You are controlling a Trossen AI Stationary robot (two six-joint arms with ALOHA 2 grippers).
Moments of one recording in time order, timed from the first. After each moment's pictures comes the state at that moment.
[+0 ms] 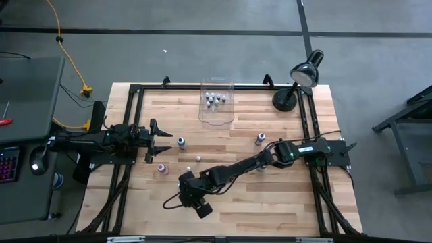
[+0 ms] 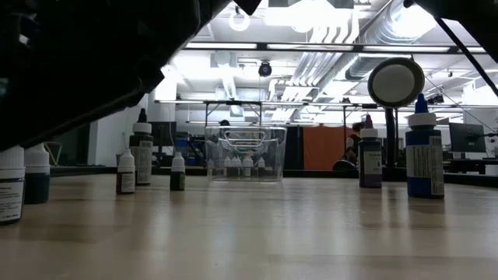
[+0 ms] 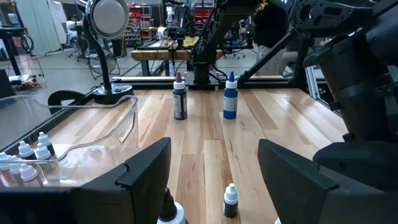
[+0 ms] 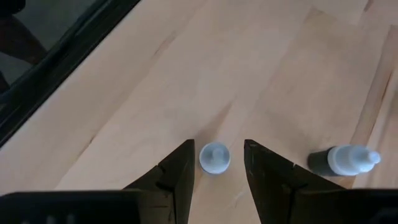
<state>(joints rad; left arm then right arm) -0.02 0.05 0.02 0.00 -0.01 0.02 0.32 2.53 2.21 -0.52 -0.14 -0.18</state>
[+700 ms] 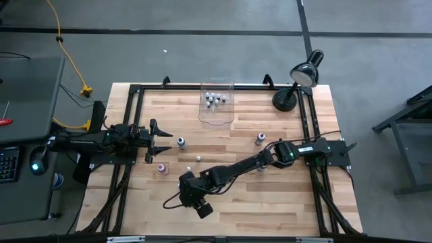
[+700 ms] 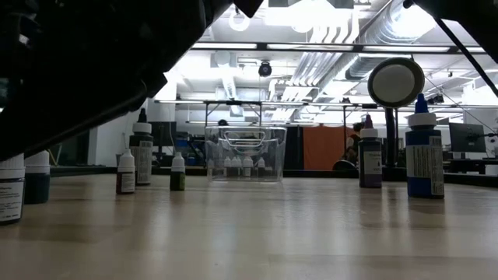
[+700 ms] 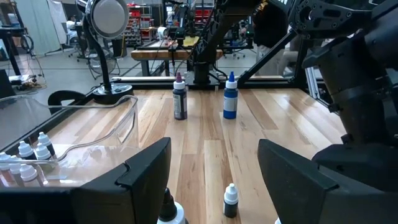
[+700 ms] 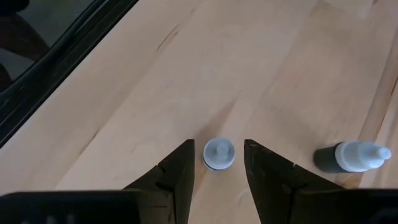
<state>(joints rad) -0.02 0.05 0.02 0.00 -0.01 0.02 0.32 2.54 2.21 -0.53 -0.15 -0.18</state>
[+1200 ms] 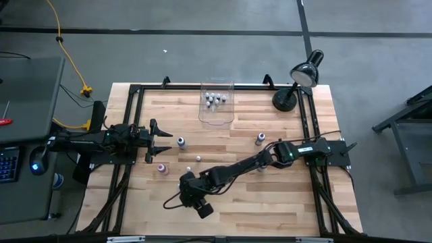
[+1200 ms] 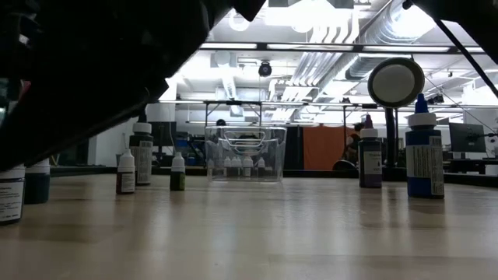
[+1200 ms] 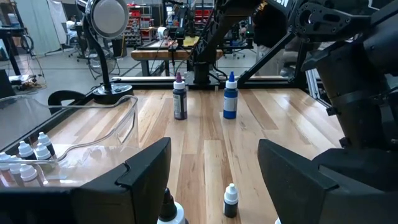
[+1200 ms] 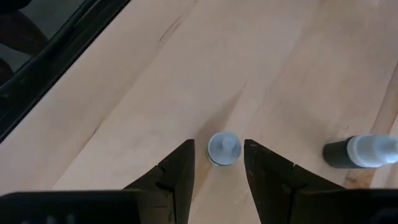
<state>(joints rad) -0.02 0.05 0.02 0.00 -0.01 0.02 0.32 2.54 2.21 -0.54 -0.16 -0.17</state>
